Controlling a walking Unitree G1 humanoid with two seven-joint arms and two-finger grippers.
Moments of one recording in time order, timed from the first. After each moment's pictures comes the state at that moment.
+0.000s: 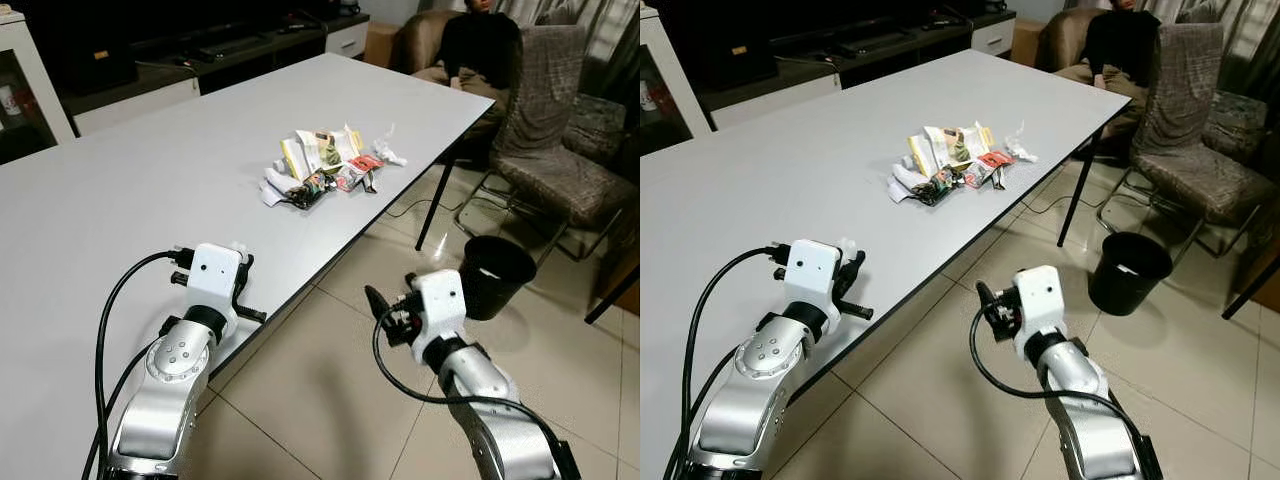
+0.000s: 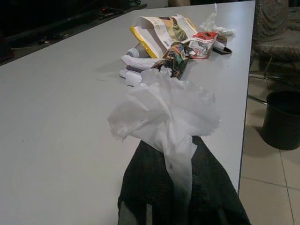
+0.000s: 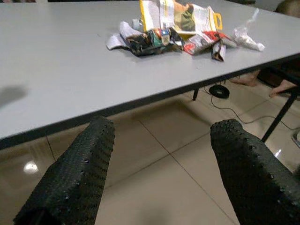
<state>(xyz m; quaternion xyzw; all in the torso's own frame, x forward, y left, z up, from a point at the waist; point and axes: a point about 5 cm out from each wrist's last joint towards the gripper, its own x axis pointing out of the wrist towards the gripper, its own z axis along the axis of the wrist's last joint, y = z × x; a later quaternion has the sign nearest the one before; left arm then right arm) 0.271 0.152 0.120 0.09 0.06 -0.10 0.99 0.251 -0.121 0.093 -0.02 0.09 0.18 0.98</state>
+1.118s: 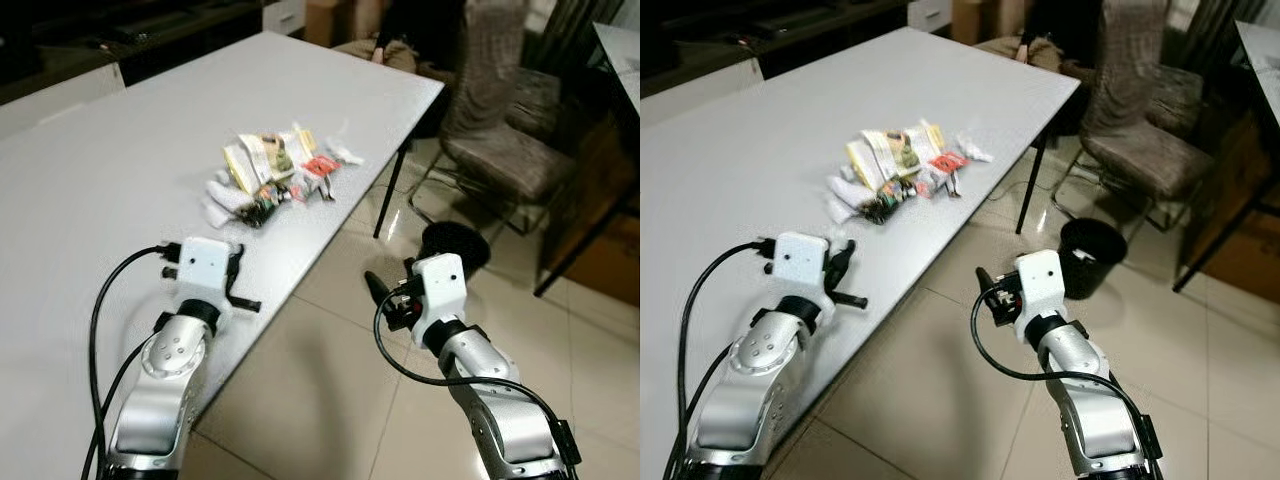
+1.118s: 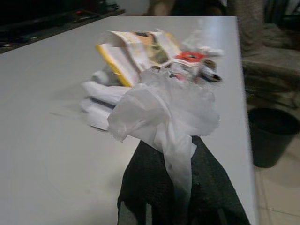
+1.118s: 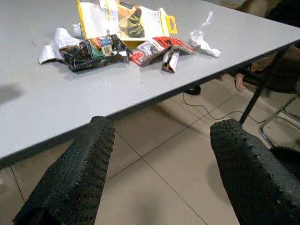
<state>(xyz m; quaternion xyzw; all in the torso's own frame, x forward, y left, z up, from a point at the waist) 0.274 0.158 0.128 0.07 0.03 -0.07 0.99 0.268 -0.121 0.106 -0.02 0.07 0.19 0.98</state>
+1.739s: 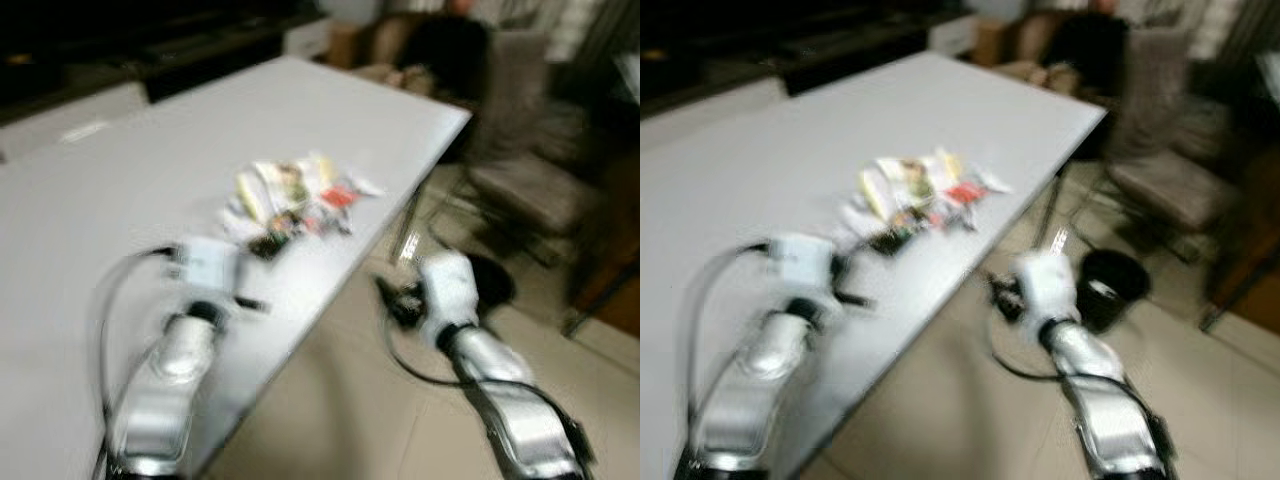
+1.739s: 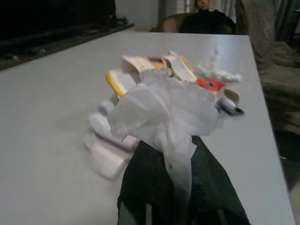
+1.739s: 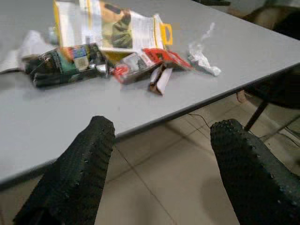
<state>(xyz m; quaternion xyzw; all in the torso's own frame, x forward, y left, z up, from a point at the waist) 0.271 0.146 0.129 0.07 0.03 -0.09 0.99 0.266 -0.134 0.098 -0.04 0.08 0.18 0.98</state>
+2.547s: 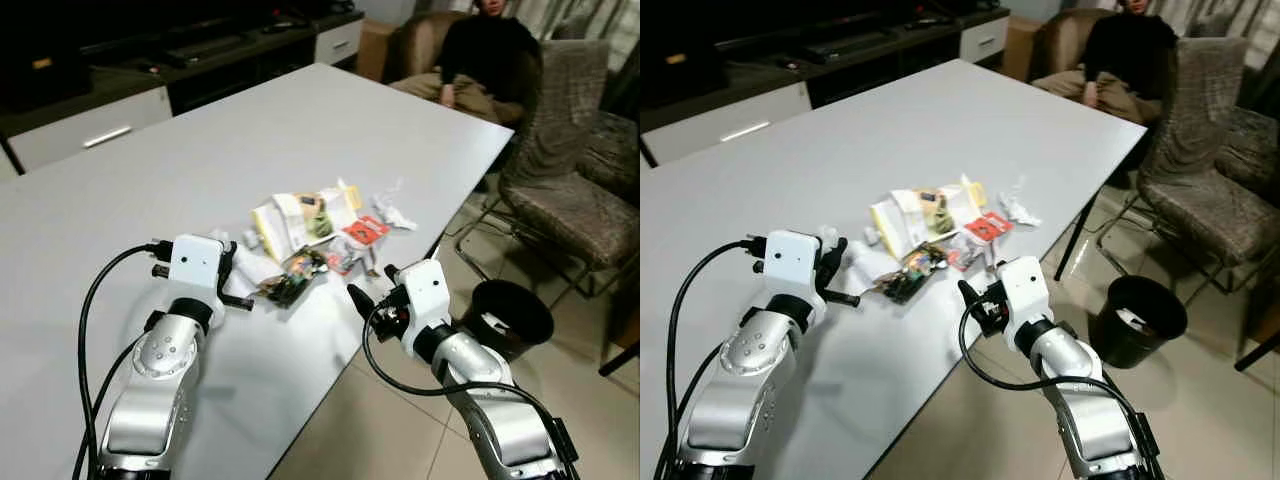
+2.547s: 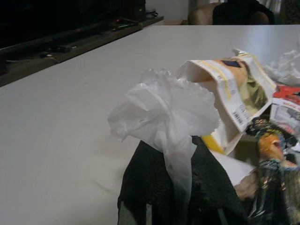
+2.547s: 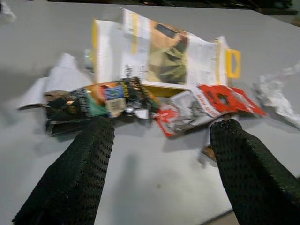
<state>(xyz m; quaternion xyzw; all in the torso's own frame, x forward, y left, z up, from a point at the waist) 0.273 0.165 0.131 0.09 0.03 -0.06 0.99 0.263 -0.109 0.103 -0.03 0.07 0.26 0.96</state>
